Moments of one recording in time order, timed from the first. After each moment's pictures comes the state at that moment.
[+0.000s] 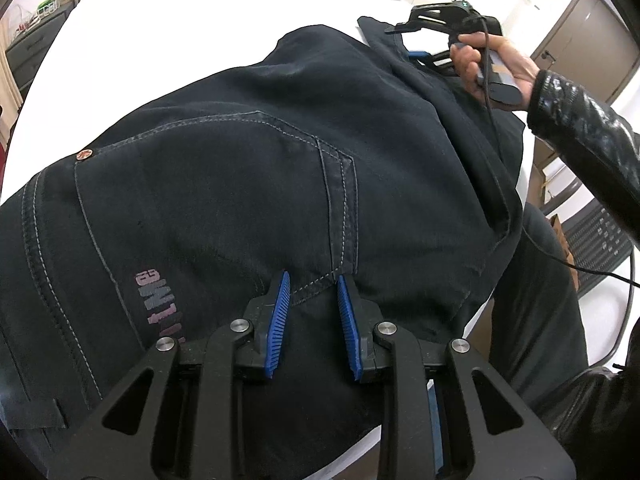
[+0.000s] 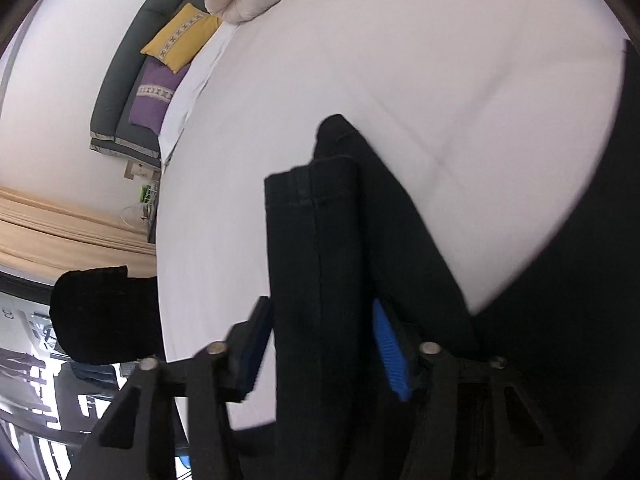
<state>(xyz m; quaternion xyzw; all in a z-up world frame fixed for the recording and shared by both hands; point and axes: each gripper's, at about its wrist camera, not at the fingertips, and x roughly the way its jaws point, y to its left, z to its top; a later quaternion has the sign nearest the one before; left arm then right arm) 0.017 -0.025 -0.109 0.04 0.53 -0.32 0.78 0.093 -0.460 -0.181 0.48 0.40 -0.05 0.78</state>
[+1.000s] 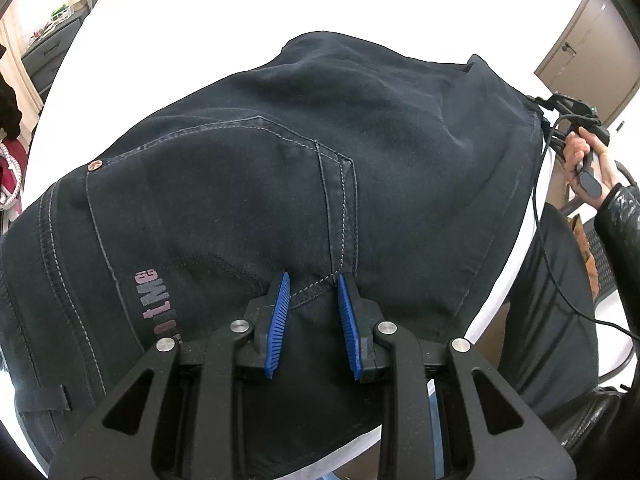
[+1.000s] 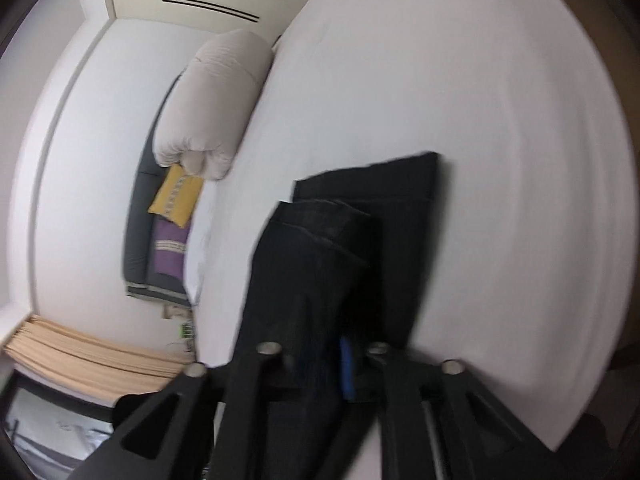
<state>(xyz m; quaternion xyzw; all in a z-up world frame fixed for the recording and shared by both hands) 0.007 -0.056 -0.097 0.07 0.54 -0.27 0.79 -0.167 -0.595 -0.213 0.61 0.16 -0.16 0.76</state>
